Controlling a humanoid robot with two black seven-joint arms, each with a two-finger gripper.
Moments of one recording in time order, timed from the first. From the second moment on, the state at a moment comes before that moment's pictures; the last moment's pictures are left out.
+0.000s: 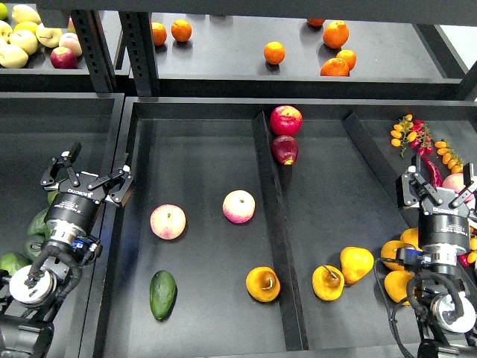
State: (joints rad) left arm -0.13 0.00 -1.39 -1.01 -0.20 -0.49 0.07; right arm 0.06 -0.03 1.56 1.08 0.28 0.58 0.07
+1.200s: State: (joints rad) left arm -0.16 0.00 -1.38 -1.00 -0.20 -0.49 0.08; right arm 0.07 -0.05 1.56 1.06 0.28 0.58 0.07
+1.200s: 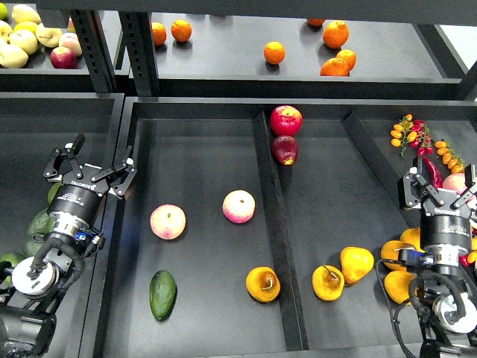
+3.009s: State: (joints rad) left arm -0.47 0.52 -0.77 -1.14 -0.17 -0.49 0.49; right arm 0.28 -0.18 1.59 0.91 0.35 0.30 0.02
